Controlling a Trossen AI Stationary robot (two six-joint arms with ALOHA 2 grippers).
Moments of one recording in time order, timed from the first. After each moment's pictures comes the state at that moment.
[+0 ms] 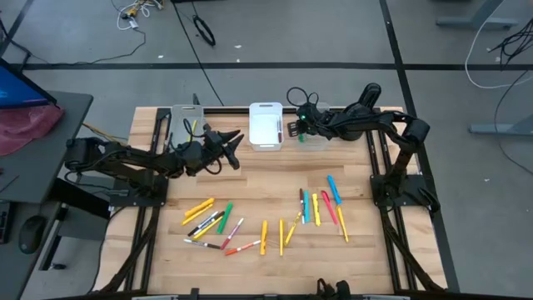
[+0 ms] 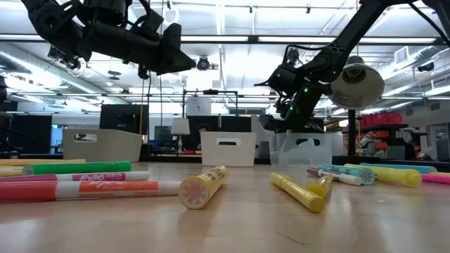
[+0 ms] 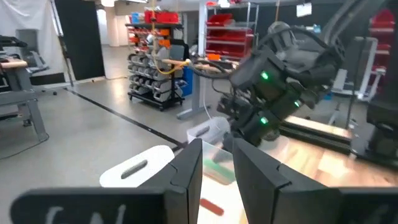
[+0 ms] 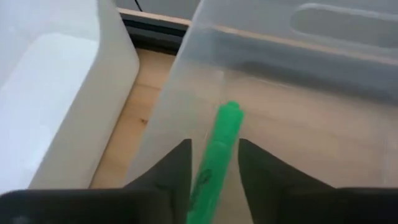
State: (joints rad) left arm 0.11 1.28 0.45 0.86 -0.57 -0.05; right arm -0.59 1.79 0.95 -0.08 0.30 0.57
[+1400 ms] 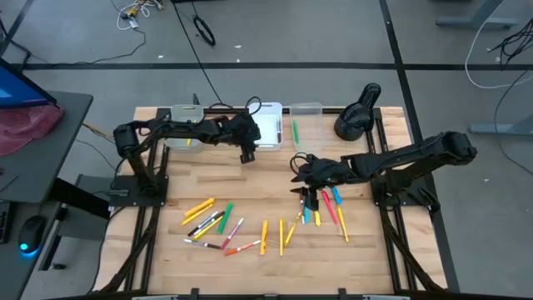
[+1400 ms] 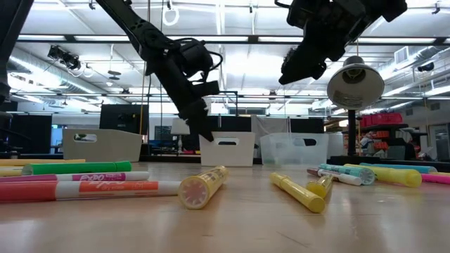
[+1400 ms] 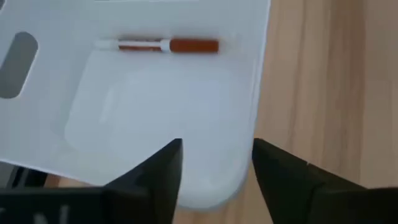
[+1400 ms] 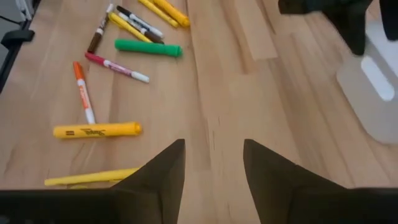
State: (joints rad) left arm 0.42 1.77 1.06 -0.17 -0.04 0.31; right arm 0.12 1.32 0.83 -0.22 0.10 0.21
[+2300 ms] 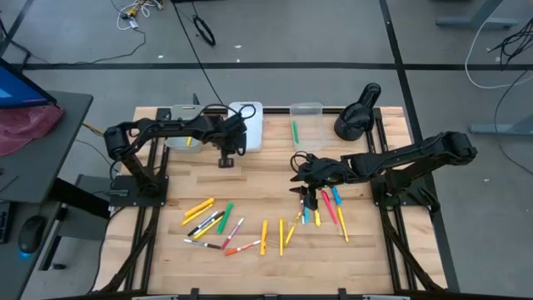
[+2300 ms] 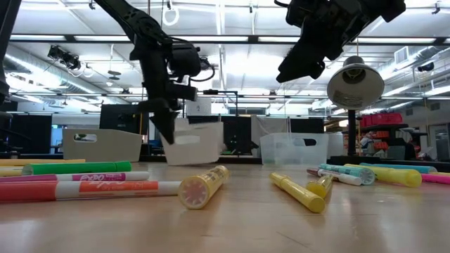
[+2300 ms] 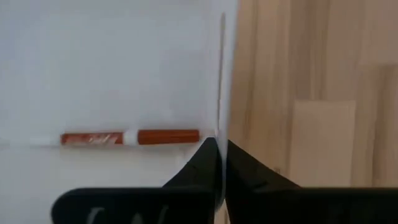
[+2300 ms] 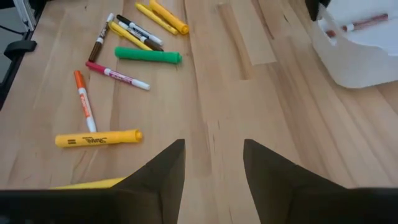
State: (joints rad) left arm 0.45 1.69 1.07 -0.64 -0.08 0.47; right arm 0.12 1.32 0.83 -0.19 0.10 0.22
